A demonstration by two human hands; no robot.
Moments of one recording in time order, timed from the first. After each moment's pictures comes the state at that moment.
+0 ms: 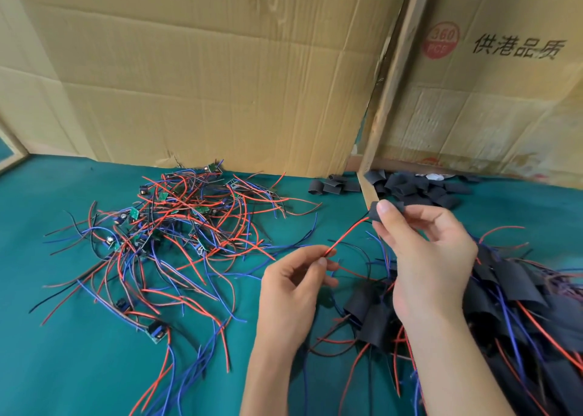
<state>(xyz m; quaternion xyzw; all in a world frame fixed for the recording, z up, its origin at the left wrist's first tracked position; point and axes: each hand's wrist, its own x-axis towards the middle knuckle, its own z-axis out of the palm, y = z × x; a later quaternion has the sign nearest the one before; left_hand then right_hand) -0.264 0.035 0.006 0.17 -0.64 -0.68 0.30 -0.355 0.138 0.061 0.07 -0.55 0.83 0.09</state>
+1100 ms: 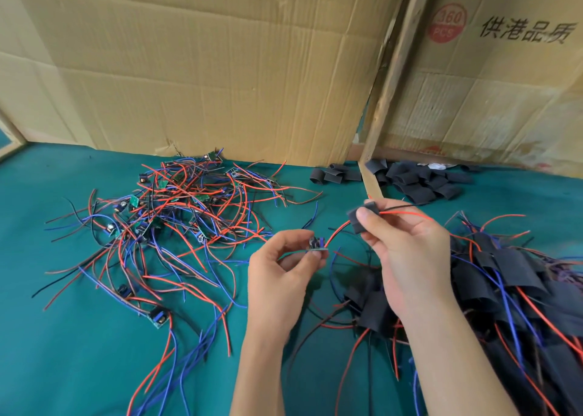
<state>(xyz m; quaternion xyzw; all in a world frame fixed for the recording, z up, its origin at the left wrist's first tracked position) -0.259 0.027 0.004 0.20 -0.57 -0.73 0.32 -0.352 0.137 0.050 0.13 -0.56 0.81 -0.08</state>
